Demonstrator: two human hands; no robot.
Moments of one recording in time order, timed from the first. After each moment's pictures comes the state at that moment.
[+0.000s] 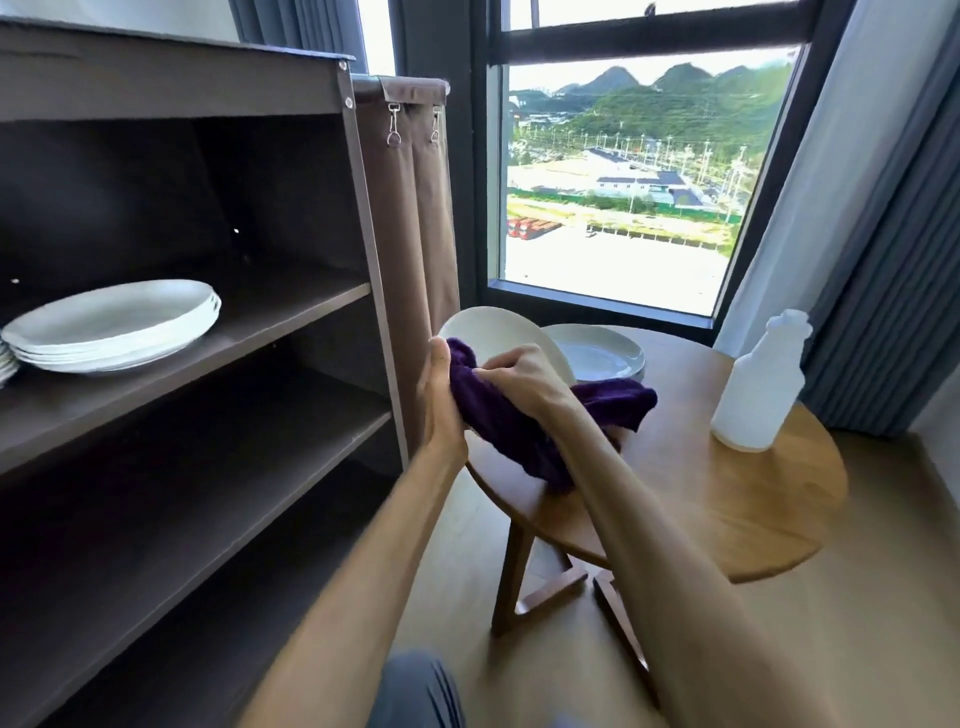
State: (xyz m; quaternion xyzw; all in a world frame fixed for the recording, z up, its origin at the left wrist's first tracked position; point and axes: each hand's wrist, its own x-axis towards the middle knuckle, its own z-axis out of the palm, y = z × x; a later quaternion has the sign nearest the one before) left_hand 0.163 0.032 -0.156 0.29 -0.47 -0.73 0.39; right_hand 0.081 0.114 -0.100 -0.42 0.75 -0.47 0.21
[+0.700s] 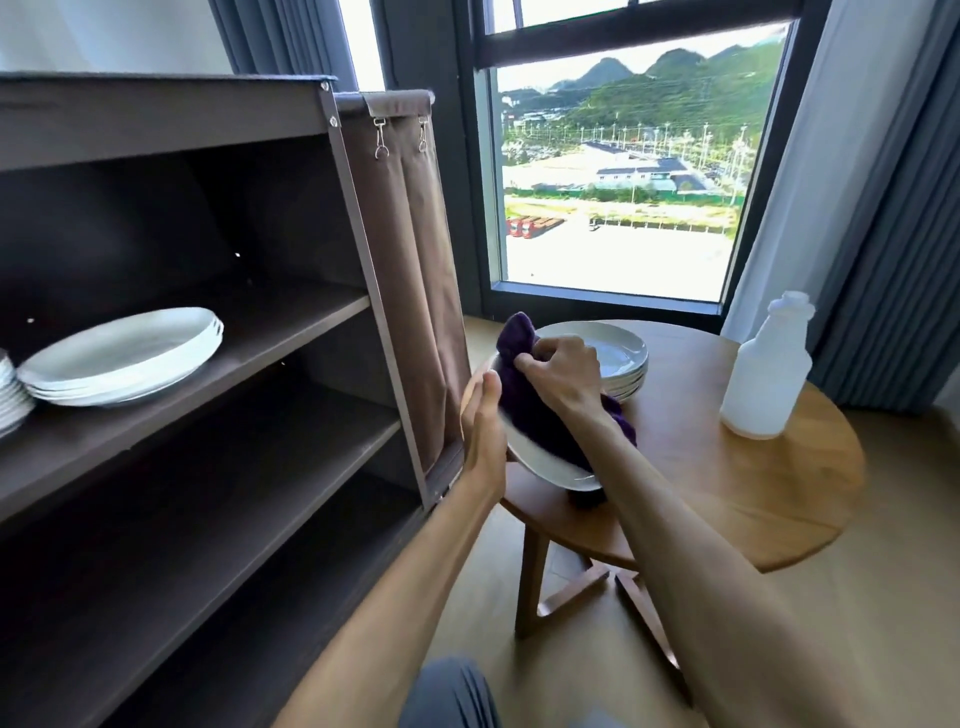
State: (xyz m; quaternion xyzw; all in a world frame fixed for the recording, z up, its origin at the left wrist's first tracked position) left_hand 0.151 0.077 -0.159 0.27 -0.54 -0.70 0.38; right_hand 0.038 0.108 -0.123 -0.33 0.81 -0.48 0.02
